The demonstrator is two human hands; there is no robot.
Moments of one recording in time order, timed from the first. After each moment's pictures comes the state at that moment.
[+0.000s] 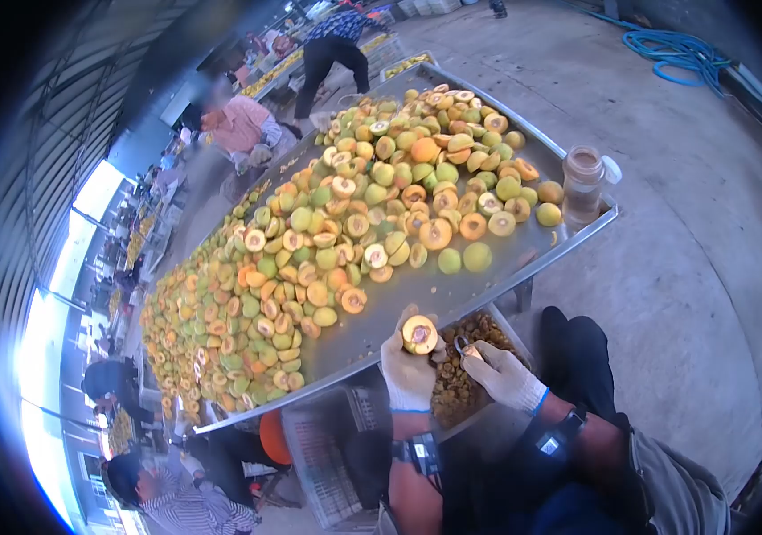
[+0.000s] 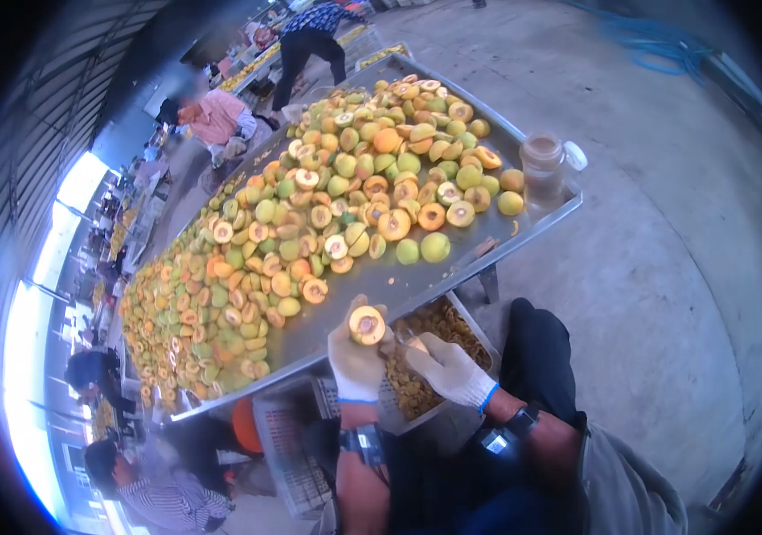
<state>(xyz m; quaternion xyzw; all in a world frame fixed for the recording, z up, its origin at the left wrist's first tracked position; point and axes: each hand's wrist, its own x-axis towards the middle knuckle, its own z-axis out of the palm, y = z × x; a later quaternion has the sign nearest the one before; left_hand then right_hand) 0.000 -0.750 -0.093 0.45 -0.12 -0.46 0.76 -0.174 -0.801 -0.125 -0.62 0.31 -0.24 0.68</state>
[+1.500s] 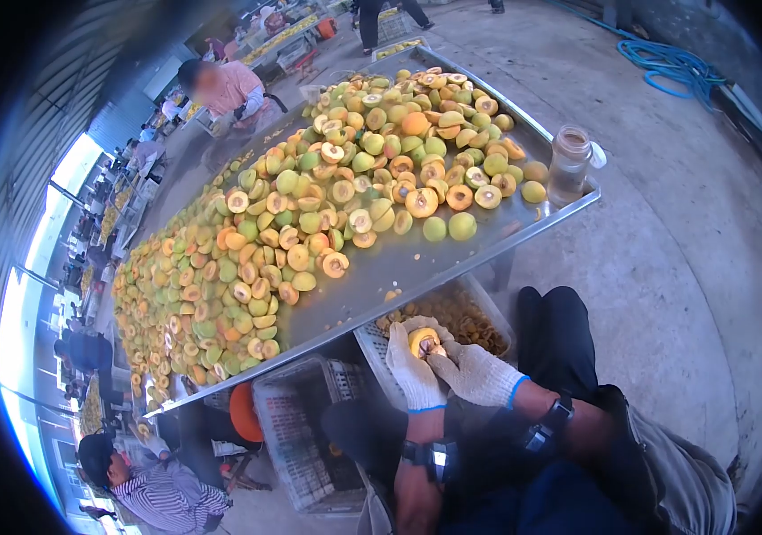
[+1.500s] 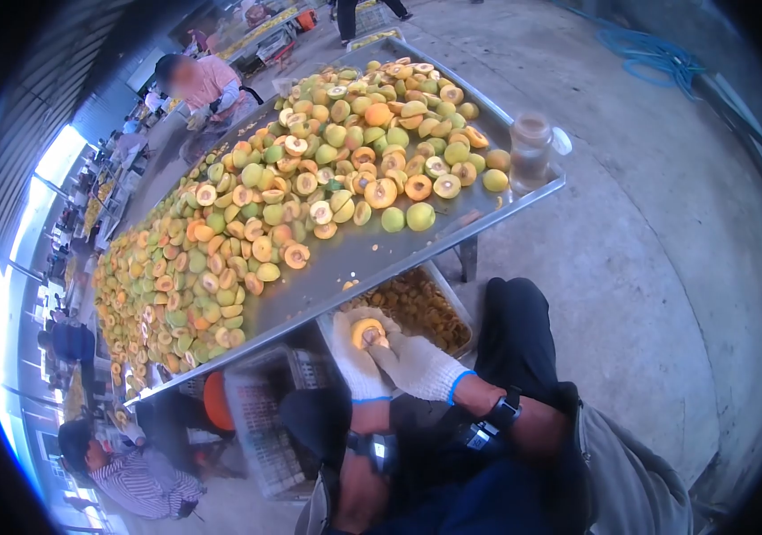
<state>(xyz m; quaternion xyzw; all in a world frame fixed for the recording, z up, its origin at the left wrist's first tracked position) -0.059 -0.711 -0.110 0.45 0.00 -0.36 0.82 -0.167 -0.762 -0.084 -0.76 0.32 -0.03 0.56</state>
